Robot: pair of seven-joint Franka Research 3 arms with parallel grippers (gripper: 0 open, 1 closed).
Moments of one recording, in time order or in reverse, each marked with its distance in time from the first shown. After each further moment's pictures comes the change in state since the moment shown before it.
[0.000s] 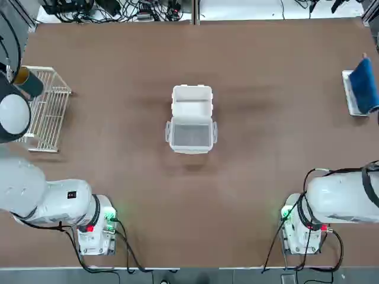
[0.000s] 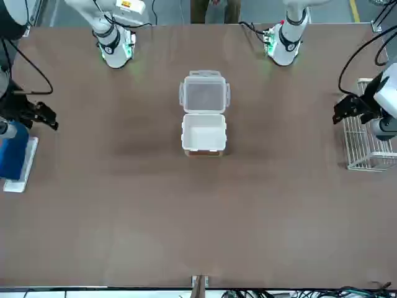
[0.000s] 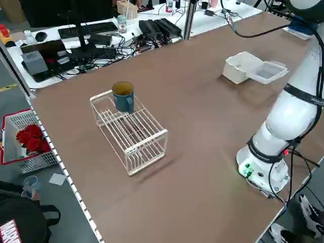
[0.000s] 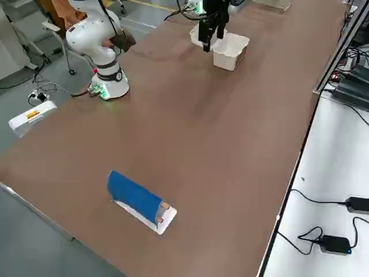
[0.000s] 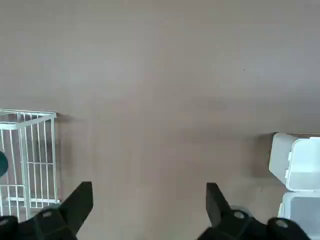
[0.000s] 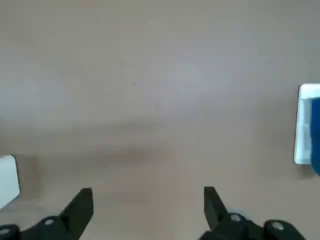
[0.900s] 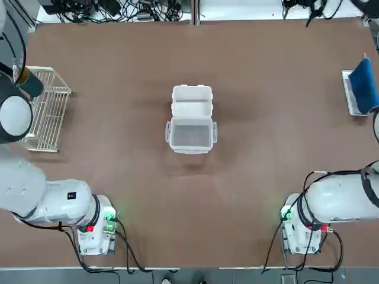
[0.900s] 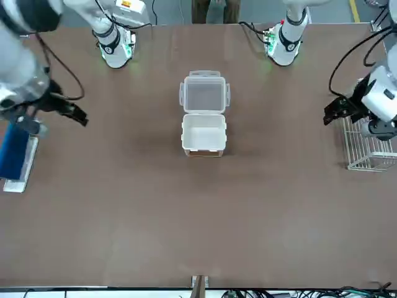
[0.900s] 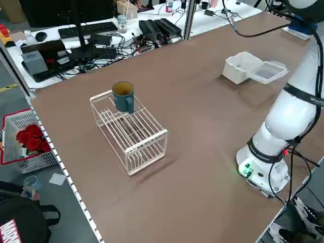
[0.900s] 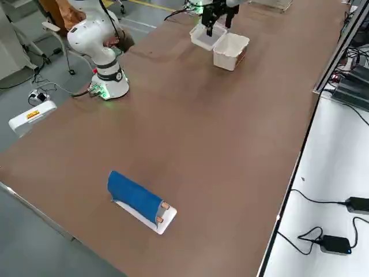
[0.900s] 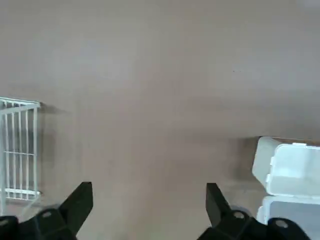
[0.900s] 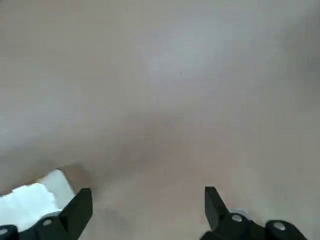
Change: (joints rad) left arm -0.033 0.011 -0.031 -0.004 -0.022 0.000 -0.166; right arm 0.156 0.001 0.079 -0.029 0.023 -0.047 0.626
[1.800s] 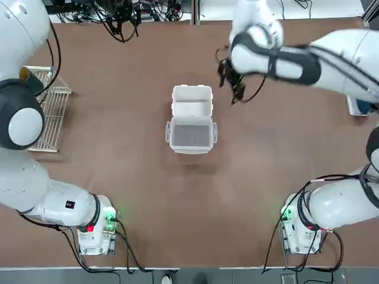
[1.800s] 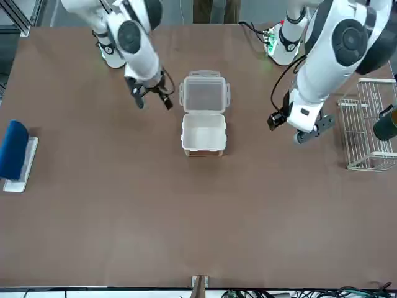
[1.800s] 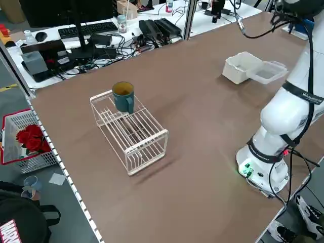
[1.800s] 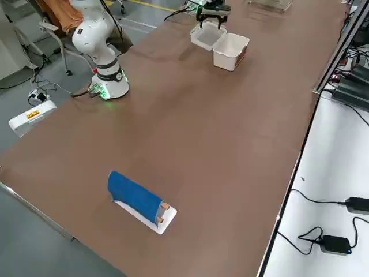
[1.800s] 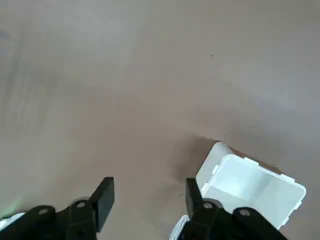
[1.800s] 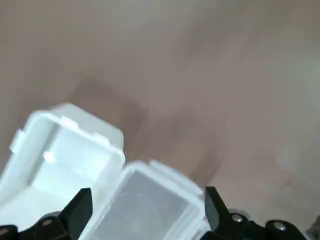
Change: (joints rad) left arm -0.231 0.043 -0.040 -0.139 -0.003 0.137 -0.568; right arm 0.345 0.017 0.208 -0.428 0.176 0.469 1.059
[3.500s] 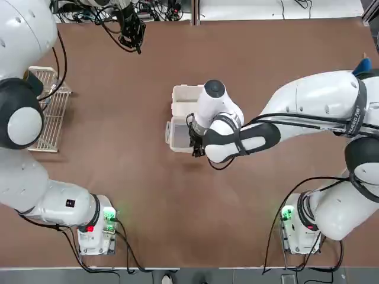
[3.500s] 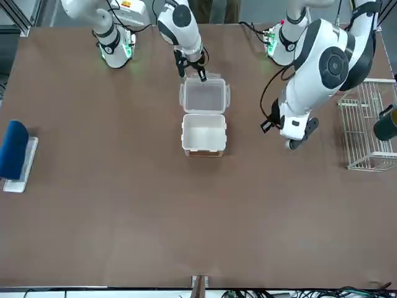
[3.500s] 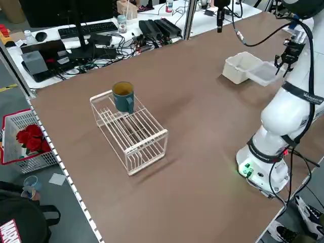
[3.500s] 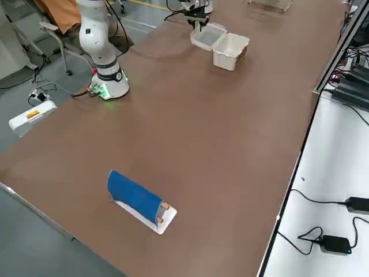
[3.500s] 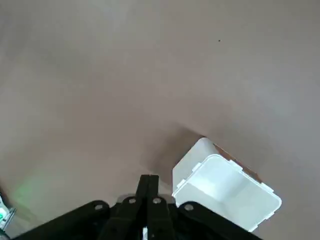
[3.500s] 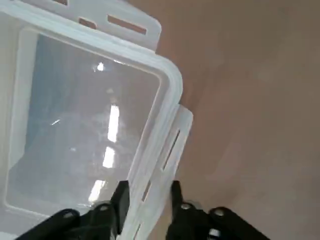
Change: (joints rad) left arm 0.046 0.004 -0.040 -0.117 -0.106 0.115 -0.171; right arm 0.294 0.179 0.045 -0.138 0.000 0.486 0.464
